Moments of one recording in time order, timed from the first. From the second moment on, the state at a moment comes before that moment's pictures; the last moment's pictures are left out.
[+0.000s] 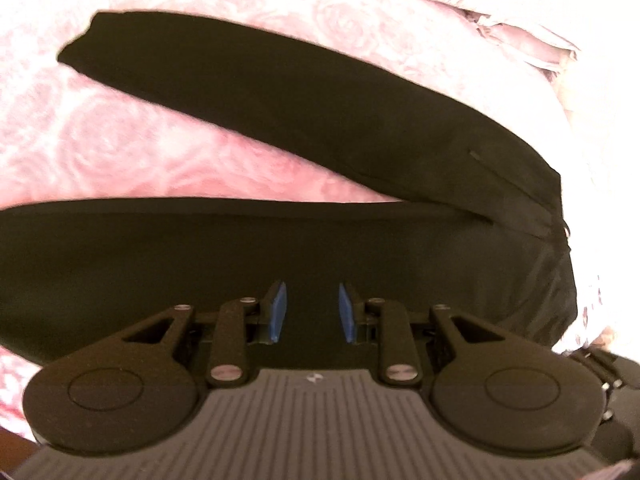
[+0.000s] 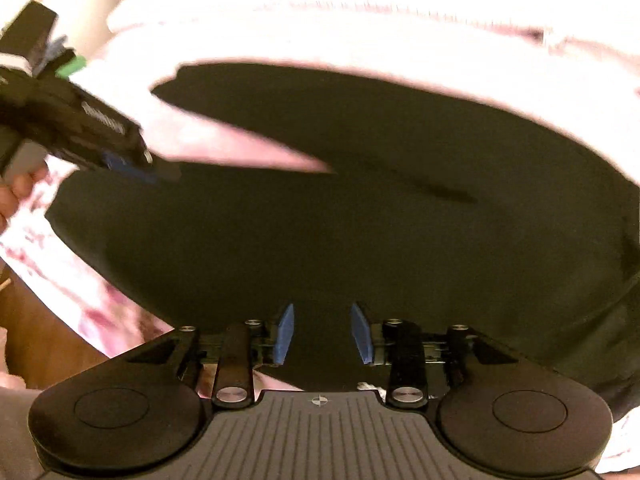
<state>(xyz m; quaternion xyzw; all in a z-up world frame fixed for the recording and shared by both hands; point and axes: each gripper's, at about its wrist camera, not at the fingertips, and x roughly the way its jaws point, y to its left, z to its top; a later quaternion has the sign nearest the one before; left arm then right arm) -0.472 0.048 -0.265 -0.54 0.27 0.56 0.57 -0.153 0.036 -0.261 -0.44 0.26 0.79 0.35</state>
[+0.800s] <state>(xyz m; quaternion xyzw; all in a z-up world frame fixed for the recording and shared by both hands) -0.388 -0.083 -0.110 -0.44 0.29 0.68 0.52 -0.013 0.013 -0.131 -0.31 0.44 0.66 0.52</state>
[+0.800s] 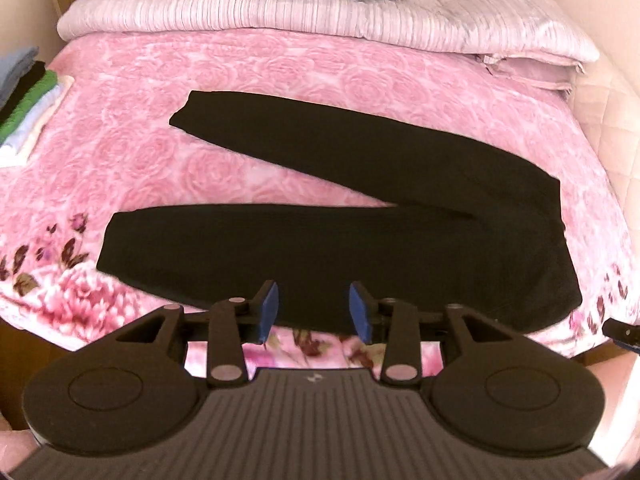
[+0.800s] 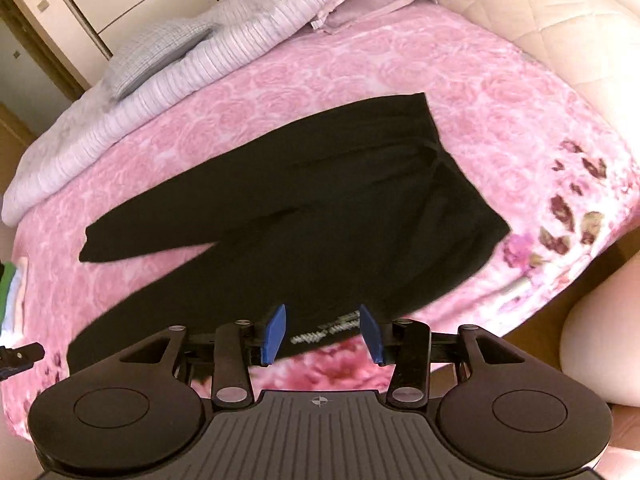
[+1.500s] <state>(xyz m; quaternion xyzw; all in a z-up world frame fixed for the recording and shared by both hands) -0.308 -0.221 -0.096 -0.42 0.30 0.70 0.50 0.061 -0.097 -0.114 -0.33 0.40 0.69 0.50</state>
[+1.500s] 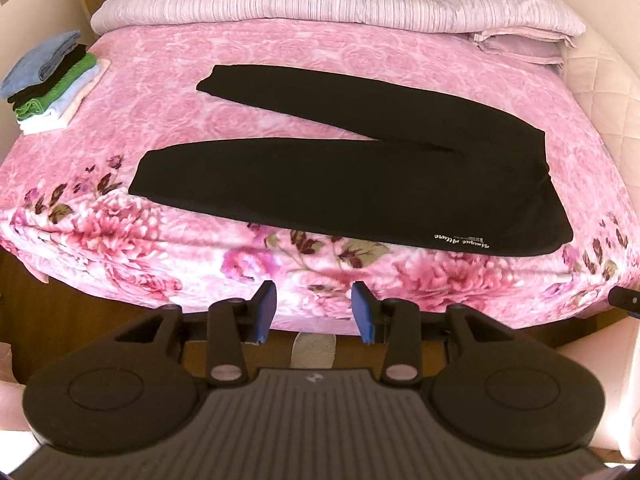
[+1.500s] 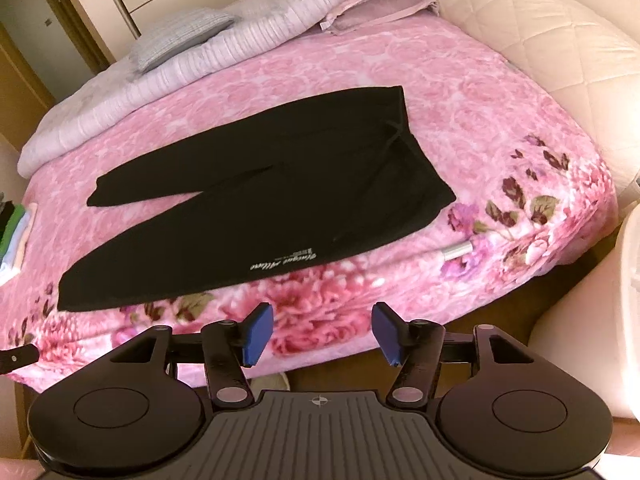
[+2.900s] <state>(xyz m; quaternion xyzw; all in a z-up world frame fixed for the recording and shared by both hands) -0.337 -0.262 -0.098 -0.43 0.31 0.73 0.43 0.010 -0.107 -0.099 -0.40 0.30 0.73 0.47</state>
